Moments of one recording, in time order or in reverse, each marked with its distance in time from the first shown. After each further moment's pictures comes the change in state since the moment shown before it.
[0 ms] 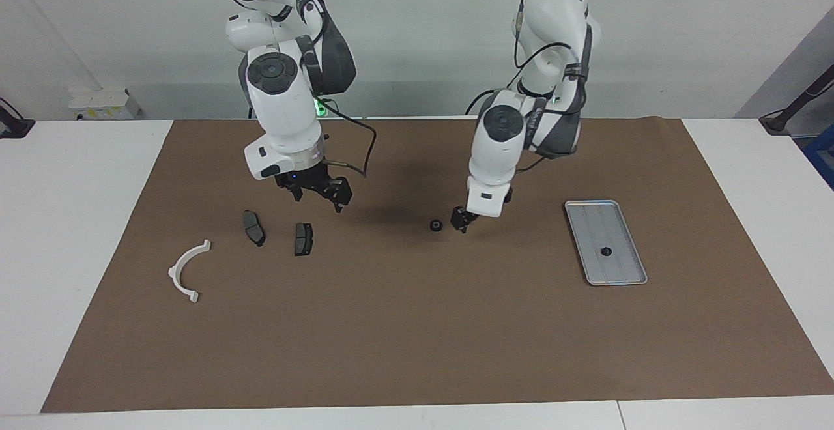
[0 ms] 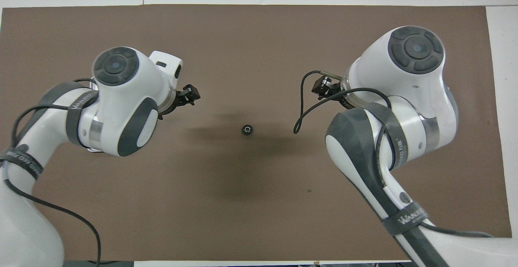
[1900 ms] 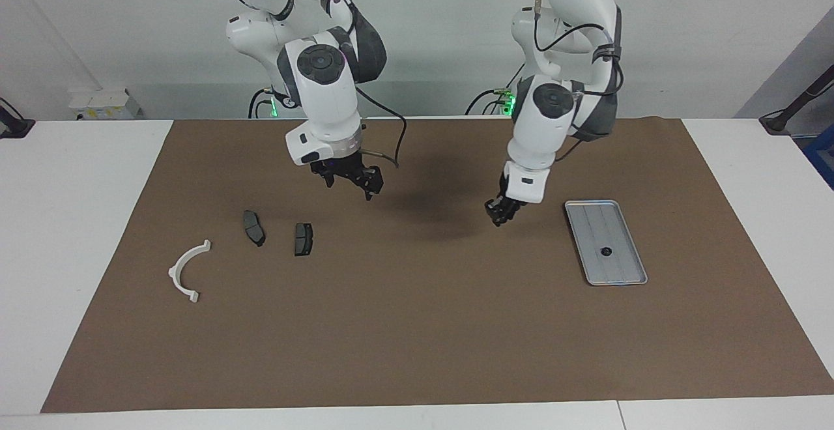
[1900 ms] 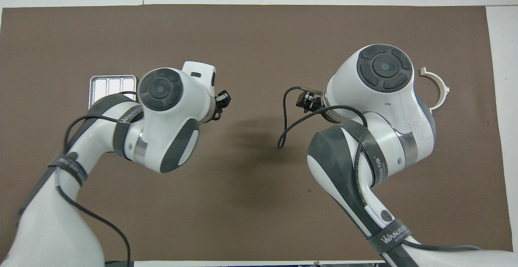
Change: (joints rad) left arm -0.193 0.063 -0.047 0.029 -0.042 0.137 -0.370; right arm 0.019 -0.028 0.012 -0.039 0.001 -0.015 -0.062
